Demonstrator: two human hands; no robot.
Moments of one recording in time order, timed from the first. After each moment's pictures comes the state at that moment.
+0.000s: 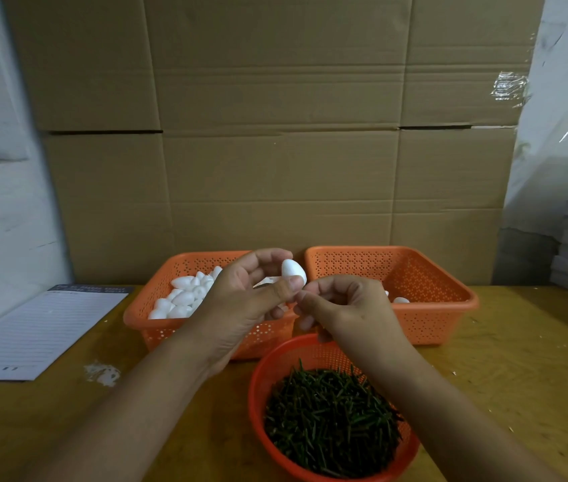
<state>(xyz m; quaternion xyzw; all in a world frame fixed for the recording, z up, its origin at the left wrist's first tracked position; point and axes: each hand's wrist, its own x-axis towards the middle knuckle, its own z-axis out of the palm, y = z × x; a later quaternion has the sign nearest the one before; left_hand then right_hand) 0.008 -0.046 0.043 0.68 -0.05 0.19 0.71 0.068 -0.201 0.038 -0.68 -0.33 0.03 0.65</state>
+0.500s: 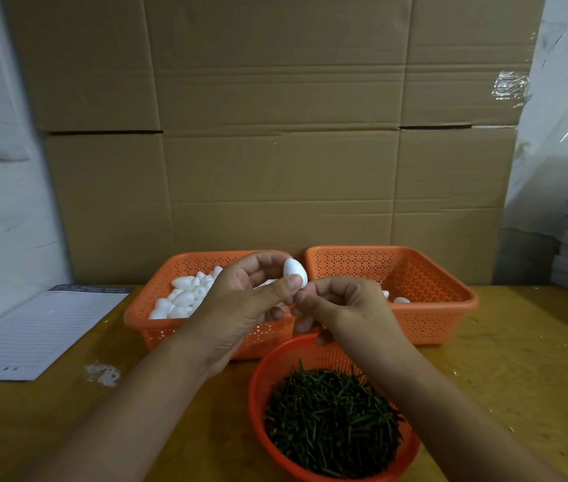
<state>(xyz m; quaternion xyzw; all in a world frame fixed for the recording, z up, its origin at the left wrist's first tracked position) 0.008 -0.045 0.043 0.68 -0.06 0.18 0.71 0.067 -0.202 0.039 -0.68 -0.34 0.06 0.65</state>
